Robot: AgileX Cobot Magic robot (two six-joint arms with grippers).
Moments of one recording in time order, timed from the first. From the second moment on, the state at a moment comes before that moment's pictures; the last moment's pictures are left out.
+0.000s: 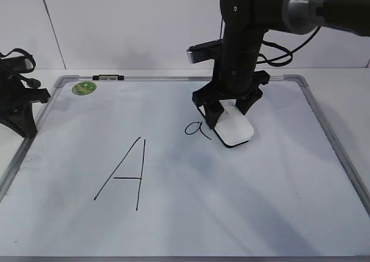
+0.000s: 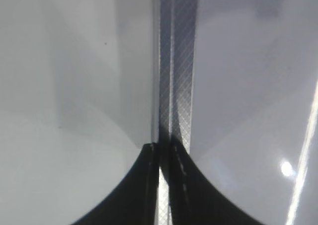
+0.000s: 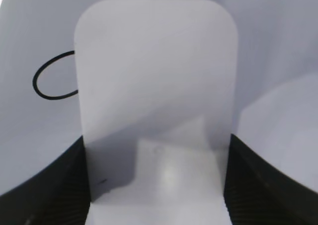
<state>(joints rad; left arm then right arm) 0.00 2.14 -1.57 -0.22 1.08 0.08 0.44 2.24 -1.94 -0.02 1.22 -0.03</state>
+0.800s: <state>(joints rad) 0.00 2.14 -1.57 -0.22 1.08 0.08 0.44 2.28 -1.94 -0.01 1.22 -0.05</state>
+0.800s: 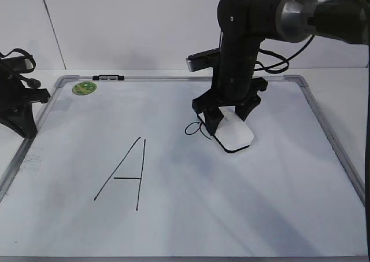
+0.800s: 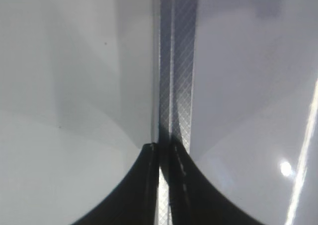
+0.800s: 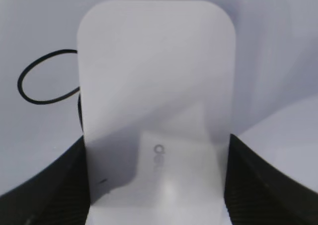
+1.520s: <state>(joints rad) 0.00 2.14 -1.57 -0.22 1.08 0.08 0.54 2.28 -1.94 0.01 1.22 -0.06</state>
